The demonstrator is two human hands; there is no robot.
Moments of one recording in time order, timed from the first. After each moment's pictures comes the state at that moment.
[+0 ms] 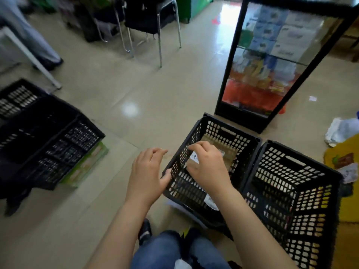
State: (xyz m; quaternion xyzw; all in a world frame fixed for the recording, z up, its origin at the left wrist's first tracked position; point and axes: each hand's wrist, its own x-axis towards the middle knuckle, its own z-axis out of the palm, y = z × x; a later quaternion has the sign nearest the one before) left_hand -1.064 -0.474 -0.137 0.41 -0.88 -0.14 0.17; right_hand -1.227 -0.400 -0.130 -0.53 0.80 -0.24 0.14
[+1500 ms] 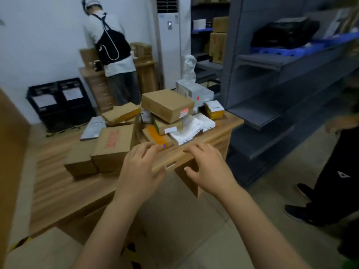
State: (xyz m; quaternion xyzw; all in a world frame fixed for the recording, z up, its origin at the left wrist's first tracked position) left_hand -0.298 -0.131 0.014 0.94 -0.16 0.21 0.21; right_hand -0.298 -0.320 0.006 -0.97 -0.12 -0.13 0.19
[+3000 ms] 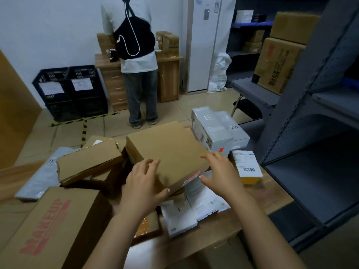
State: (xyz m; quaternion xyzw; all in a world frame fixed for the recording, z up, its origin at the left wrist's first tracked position) left_hand 0.159 -0.205 -0.048 0.98 0.00 0.07 0.19; right_hand 0.213 -0.427 -0.036 -0.97 -0.11 -0.01 0.21
